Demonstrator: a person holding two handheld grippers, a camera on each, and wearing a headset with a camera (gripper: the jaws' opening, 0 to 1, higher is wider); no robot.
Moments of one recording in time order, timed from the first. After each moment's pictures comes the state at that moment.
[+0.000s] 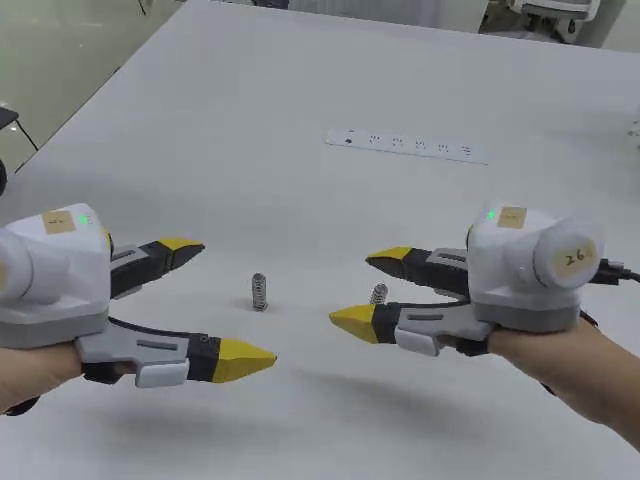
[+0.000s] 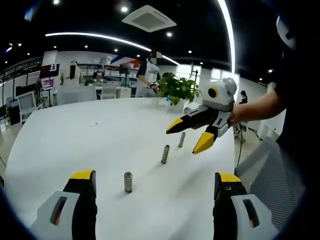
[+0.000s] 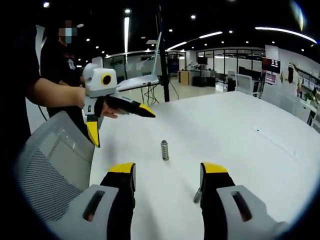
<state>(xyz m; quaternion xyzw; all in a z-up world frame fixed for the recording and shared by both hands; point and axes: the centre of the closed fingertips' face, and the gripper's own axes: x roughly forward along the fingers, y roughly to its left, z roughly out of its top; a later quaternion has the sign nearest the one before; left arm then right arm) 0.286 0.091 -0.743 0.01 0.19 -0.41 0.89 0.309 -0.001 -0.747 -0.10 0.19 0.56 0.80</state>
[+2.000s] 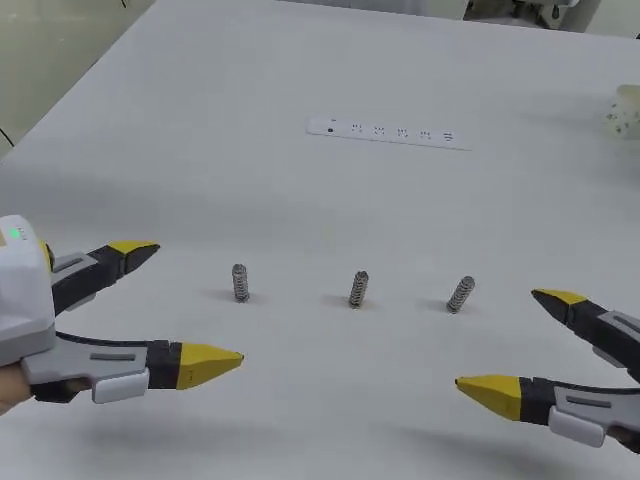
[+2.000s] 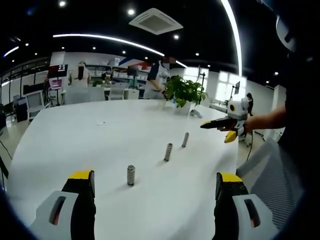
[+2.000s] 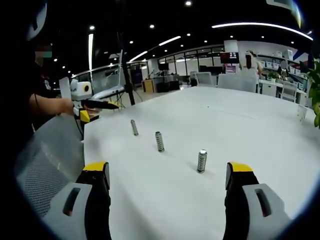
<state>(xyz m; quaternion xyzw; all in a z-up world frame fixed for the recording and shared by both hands) 0.271 0.104 -0.744 0.00 0.18 -0.37 0.91 0.291 -0.148 -0.762 -0.02 0.20 0.43 0.88</state>
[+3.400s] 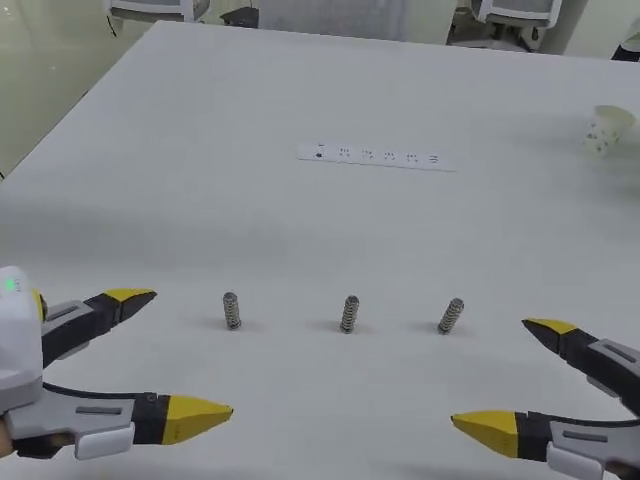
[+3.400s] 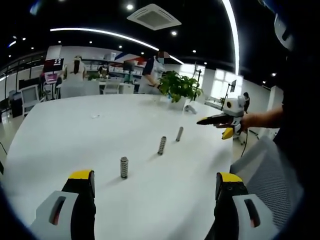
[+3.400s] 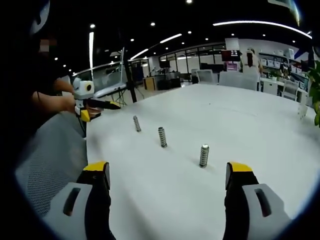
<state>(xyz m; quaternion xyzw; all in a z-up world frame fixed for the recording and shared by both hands) 0.262 0.102 -0.755 -0.01 0.21 -0.39 0.90 0.279 -0.154 -0.765 -0.03 0.21 0.44 0.87</state>
